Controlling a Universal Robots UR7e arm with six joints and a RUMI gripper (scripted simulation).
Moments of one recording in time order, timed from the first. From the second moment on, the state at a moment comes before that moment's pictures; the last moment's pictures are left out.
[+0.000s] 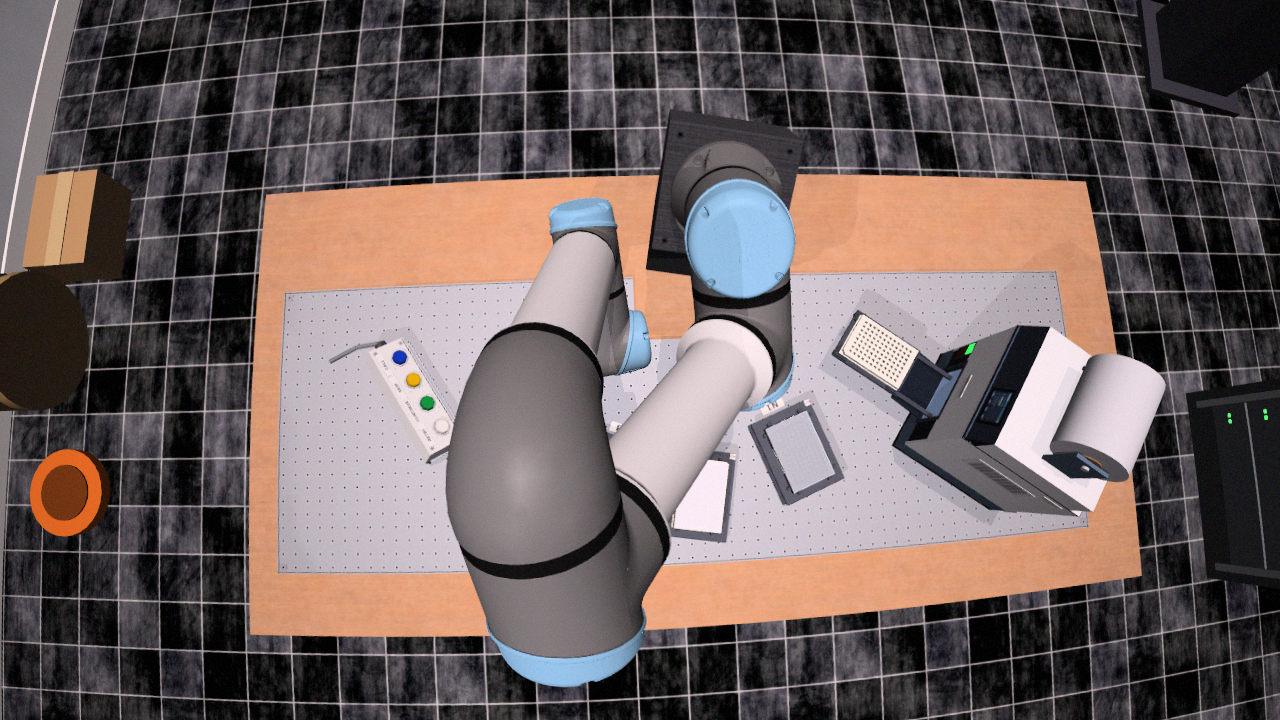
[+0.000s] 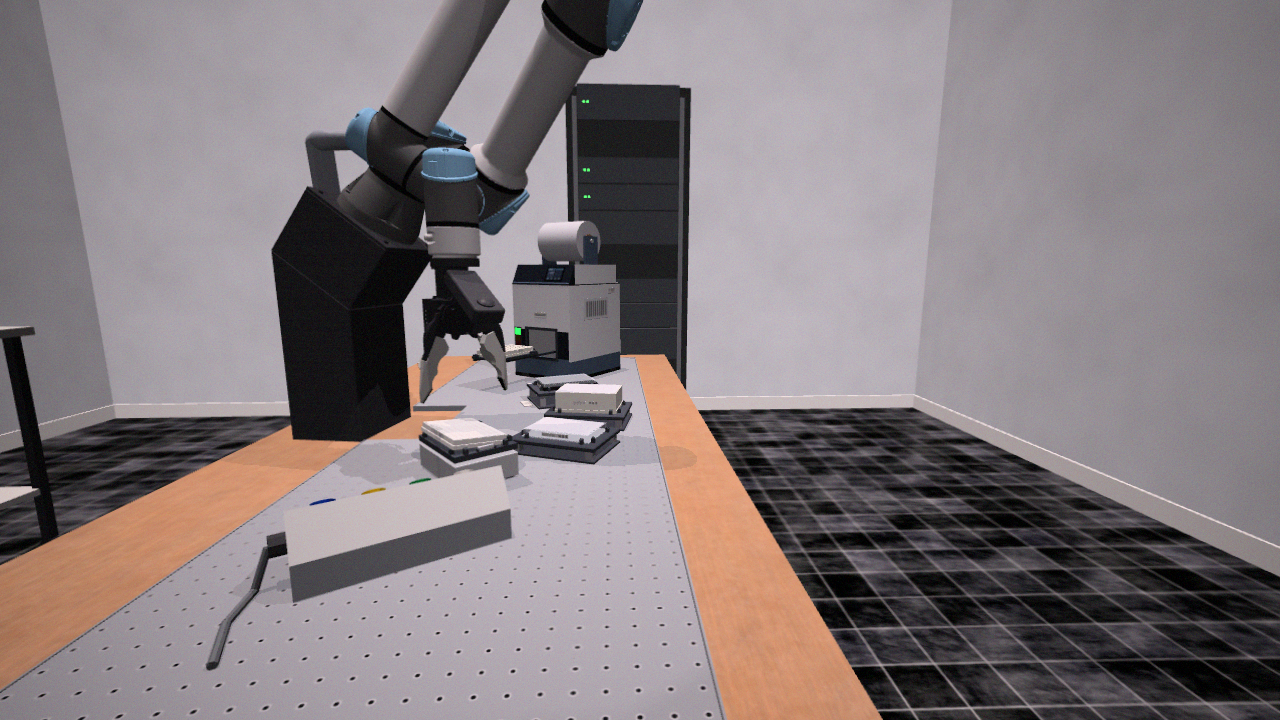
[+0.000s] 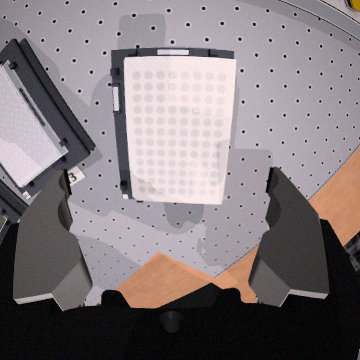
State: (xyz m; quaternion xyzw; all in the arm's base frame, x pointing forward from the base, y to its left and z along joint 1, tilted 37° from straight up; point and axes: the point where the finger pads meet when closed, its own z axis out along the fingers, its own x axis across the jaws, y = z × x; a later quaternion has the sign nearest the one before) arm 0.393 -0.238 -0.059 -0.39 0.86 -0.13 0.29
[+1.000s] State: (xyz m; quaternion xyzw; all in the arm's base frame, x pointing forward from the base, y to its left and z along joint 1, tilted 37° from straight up) arm 0.393 -0.241 -0.062 -0.39 0.86 -0.13 0.29
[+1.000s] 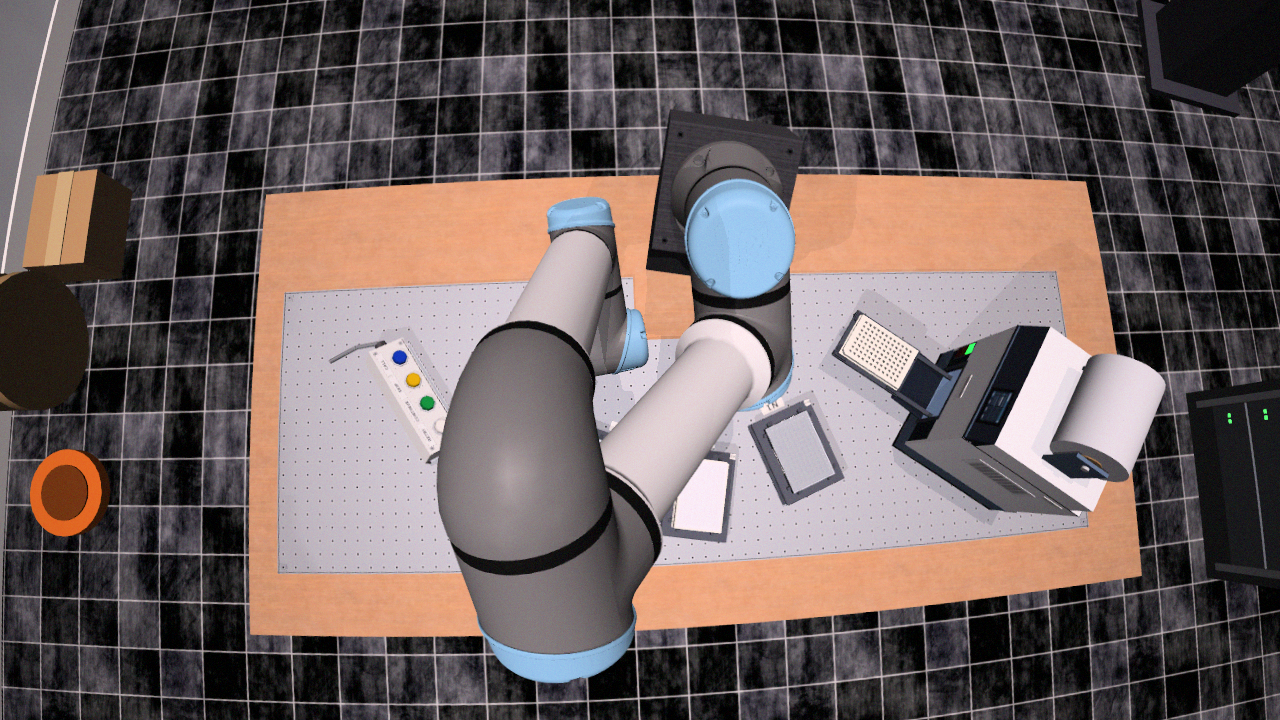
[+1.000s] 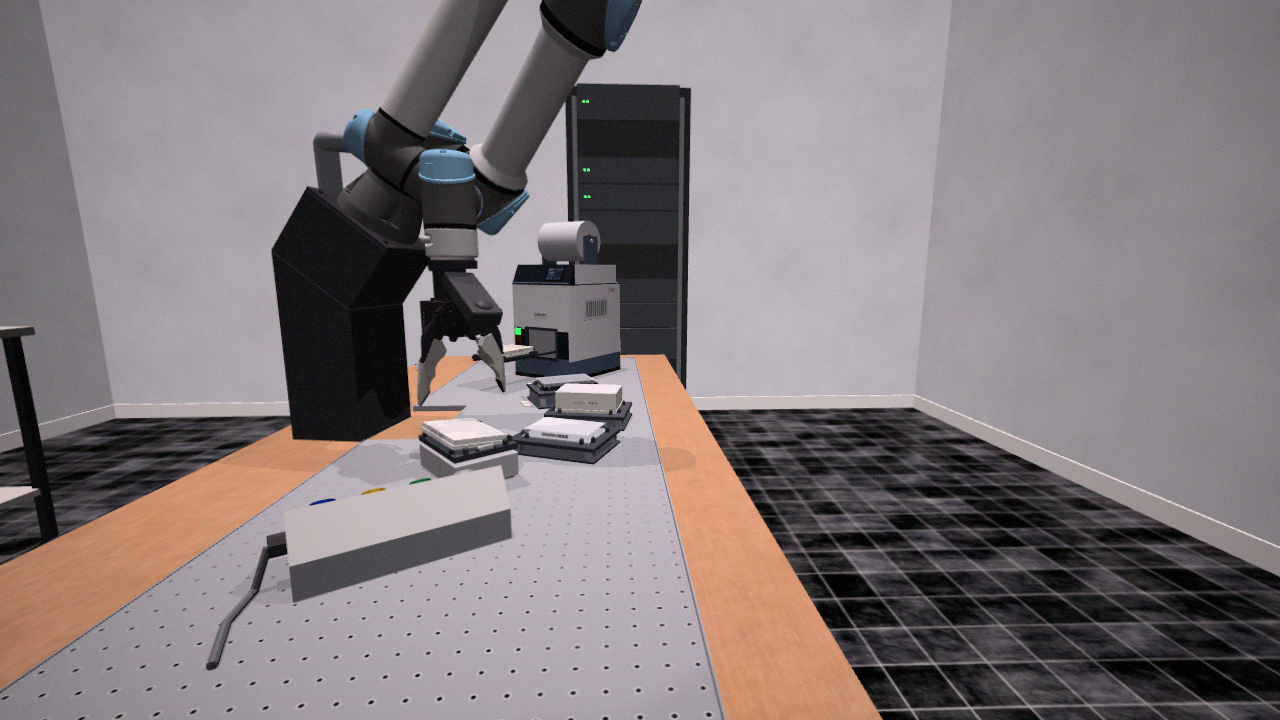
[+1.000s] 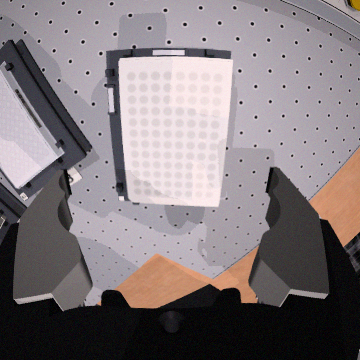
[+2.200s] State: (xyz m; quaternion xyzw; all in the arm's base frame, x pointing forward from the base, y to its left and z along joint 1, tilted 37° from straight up) arm 0.421 -0.209 -0.037 -0.47 0.82 -0.16 0.28
